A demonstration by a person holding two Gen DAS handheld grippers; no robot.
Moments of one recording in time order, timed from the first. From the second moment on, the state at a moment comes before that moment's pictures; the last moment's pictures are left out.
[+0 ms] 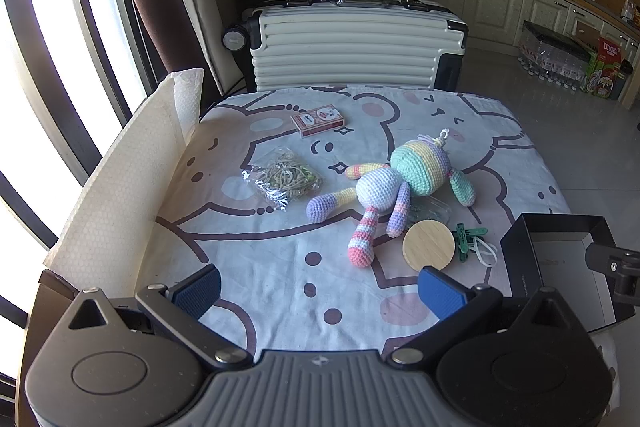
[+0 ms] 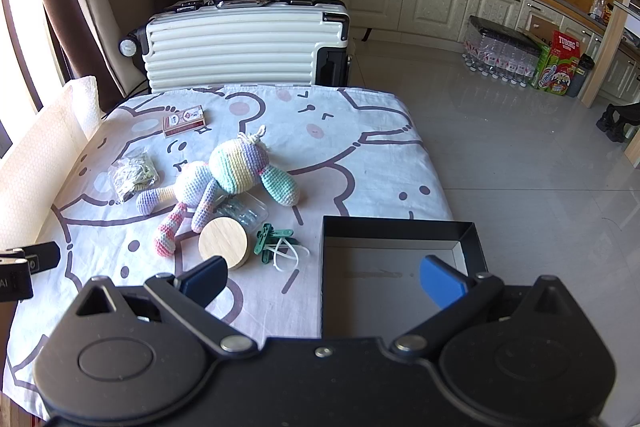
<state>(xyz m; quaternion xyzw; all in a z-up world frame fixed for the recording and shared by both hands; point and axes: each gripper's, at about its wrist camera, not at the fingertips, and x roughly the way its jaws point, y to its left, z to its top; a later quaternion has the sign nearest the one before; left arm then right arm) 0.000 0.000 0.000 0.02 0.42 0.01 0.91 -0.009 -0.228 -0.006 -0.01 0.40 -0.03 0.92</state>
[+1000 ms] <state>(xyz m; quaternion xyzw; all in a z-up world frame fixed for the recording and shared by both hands) 0.006 0.000 -0.005 0.02 0.42 0.01 0.91 -0.010 -0.229 -0.016 -0.01 0.40 -0.02 0.91</state>
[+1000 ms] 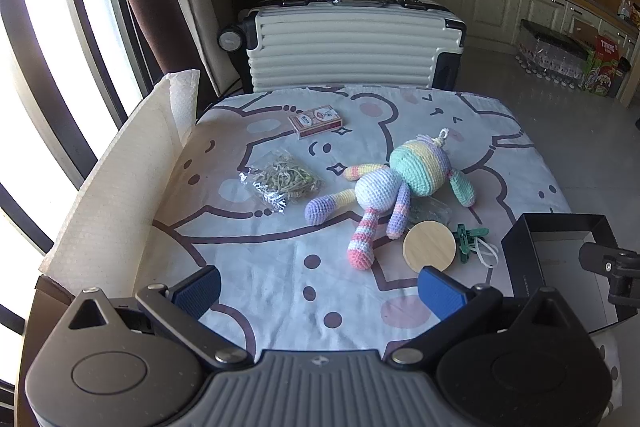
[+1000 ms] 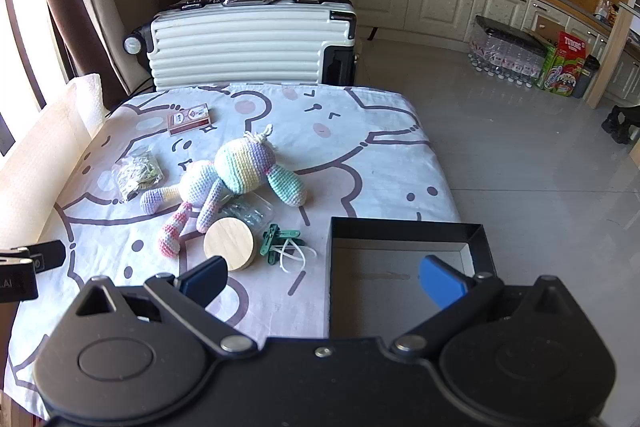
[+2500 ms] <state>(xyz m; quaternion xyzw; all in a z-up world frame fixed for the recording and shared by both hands) 0.119 0.011 -0.076 0.02 0.43 -0.10 0.90 0.072 -0.162 -0.093 -0.06 0.46 0.11 0.88</state>
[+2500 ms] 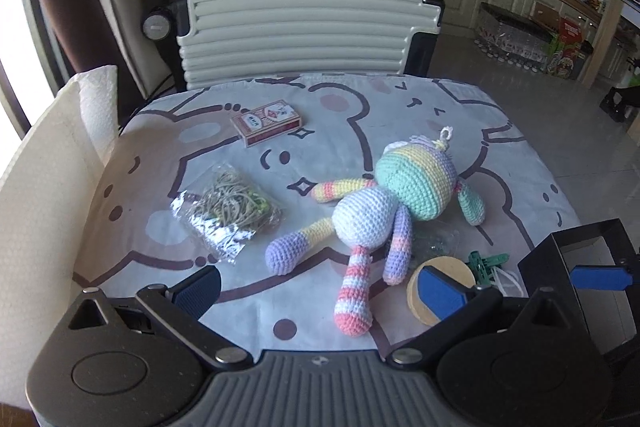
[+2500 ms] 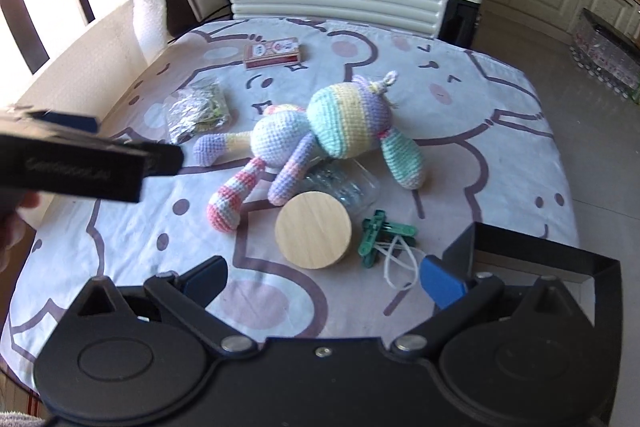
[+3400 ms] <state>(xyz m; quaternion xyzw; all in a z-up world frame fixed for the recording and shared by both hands) 0.223 -0.036 -0.137 0.09 0.44 -0.29 0.84 0.116 -0.176 -0.151 0.01 0.45 0.13 0.88</state>
